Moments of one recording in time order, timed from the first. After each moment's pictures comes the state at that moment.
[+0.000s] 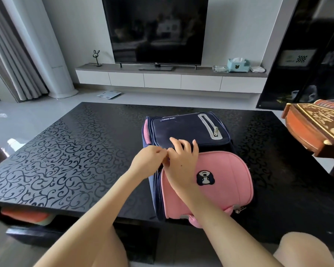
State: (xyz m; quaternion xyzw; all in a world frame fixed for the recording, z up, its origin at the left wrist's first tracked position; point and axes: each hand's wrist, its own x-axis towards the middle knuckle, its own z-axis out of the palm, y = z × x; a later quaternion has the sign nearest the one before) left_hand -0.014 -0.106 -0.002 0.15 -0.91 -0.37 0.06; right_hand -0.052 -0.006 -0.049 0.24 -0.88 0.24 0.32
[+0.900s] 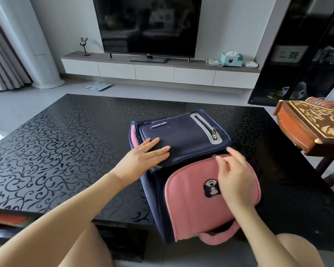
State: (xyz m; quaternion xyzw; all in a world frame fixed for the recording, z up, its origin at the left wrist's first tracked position) left_hand -0.040 -0.142 -0.055 -0.30 -0.91 0.00 0.27; right_hand -0.075 0.136 -0.069 0.11 -0.87 0.32 0.36
